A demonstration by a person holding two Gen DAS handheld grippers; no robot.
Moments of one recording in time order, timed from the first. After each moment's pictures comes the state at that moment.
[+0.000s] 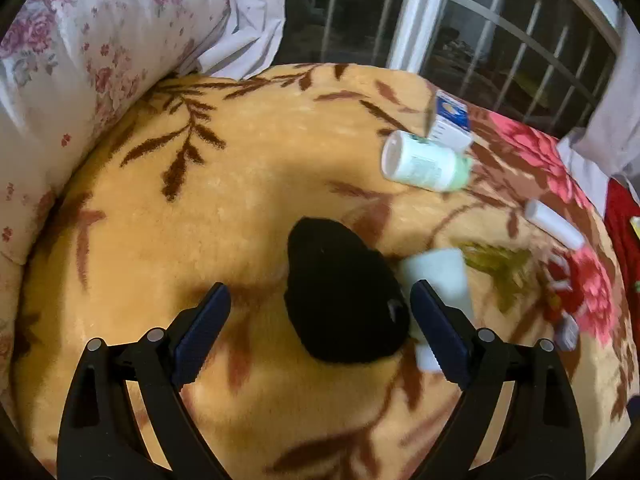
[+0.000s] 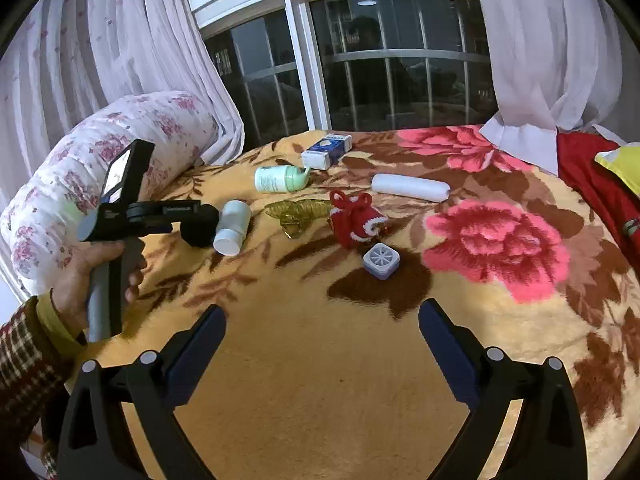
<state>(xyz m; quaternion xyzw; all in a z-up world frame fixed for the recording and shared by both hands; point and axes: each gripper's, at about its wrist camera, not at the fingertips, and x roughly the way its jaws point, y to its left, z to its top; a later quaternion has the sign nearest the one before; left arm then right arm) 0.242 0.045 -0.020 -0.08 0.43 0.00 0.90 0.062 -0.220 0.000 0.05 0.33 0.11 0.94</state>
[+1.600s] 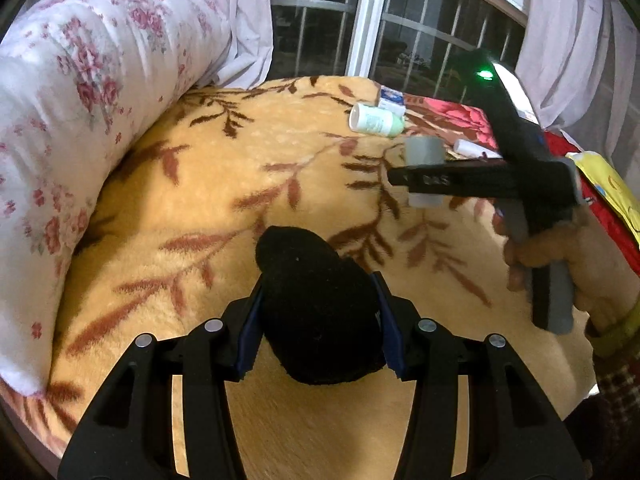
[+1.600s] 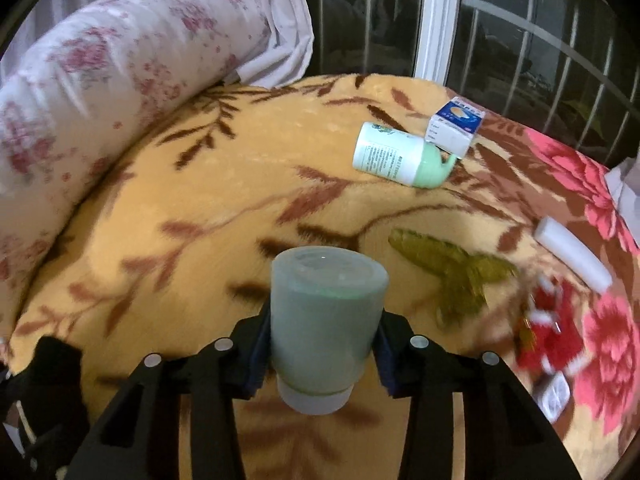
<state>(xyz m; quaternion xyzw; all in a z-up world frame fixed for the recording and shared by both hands) 0.058 0.084 -0.009 -0.04 0.37 -0.08 0.92 0.217 -0.047 -0.030 -0.06 0.43 0.16 0.88</state>
